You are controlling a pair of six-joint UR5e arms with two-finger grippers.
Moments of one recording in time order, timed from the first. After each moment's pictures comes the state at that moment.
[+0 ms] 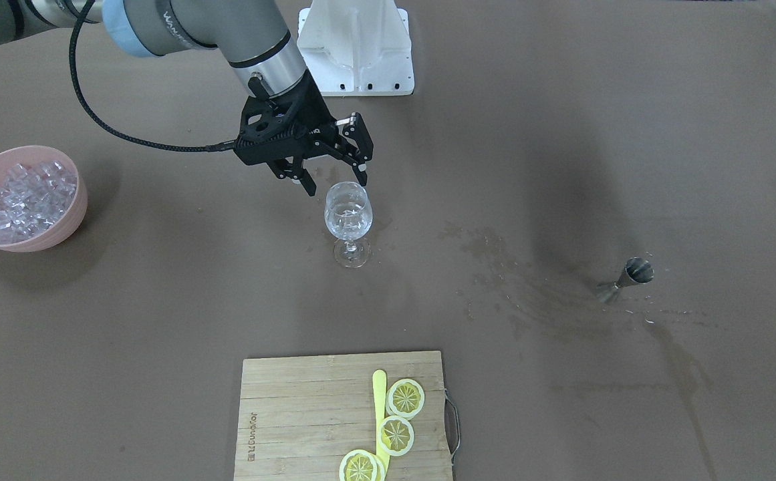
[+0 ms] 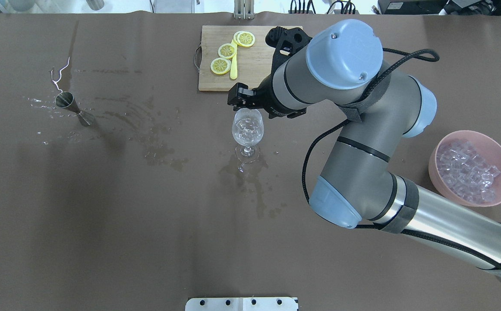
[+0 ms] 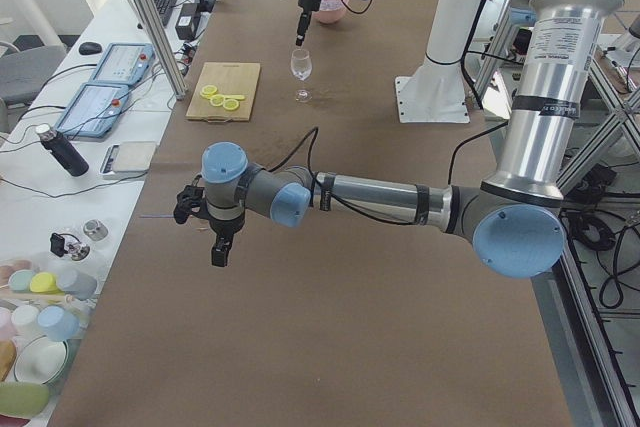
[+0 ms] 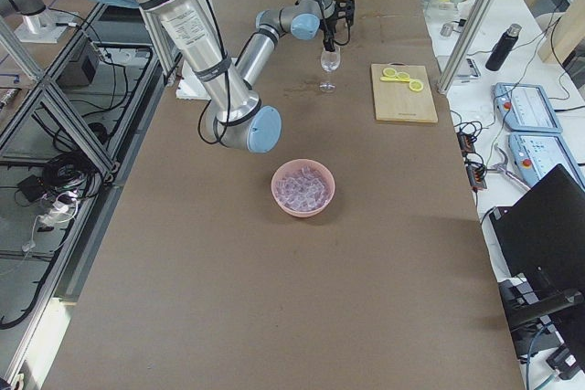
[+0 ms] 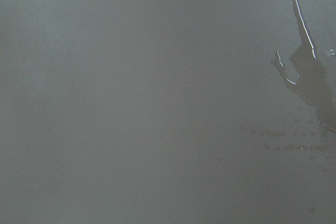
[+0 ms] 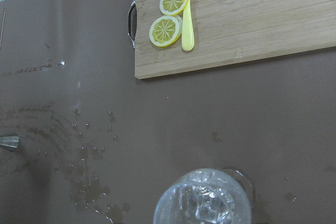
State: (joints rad) left arm -1.45 -1.74 -1.50 -1.84 -2.26 -0.23; right arm 0.64 -0.86 1.81 -1.39 1.87 1.34
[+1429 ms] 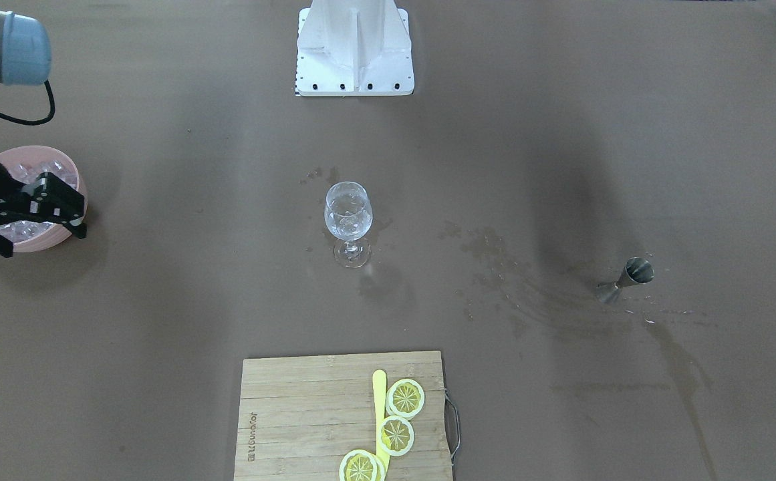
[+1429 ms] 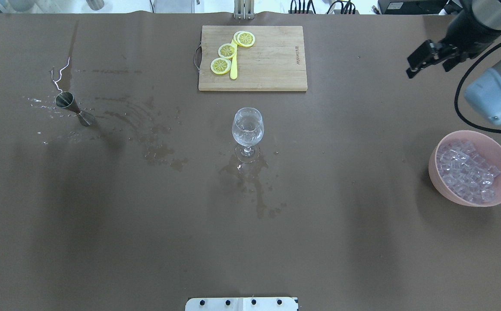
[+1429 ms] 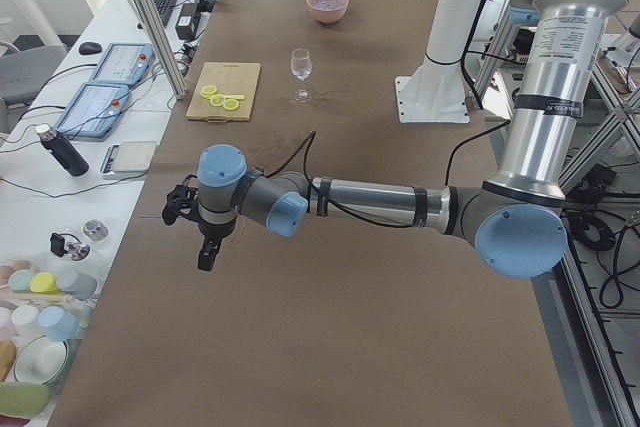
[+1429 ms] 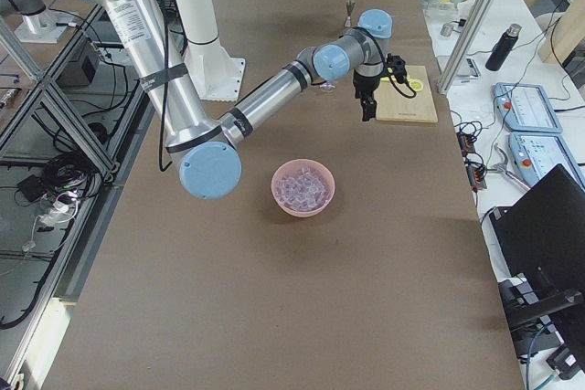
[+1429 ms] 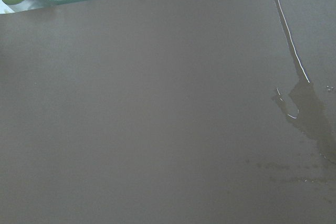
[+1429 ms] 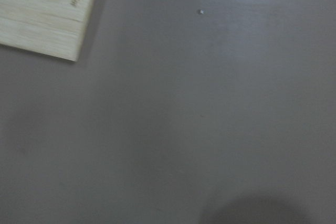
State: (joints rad) left arm -1.49 -1.73 -1.46 -1.95 -2.22 -0.24; right arm 1.17 -1.17 1.82 -1.79 2.28 0.30
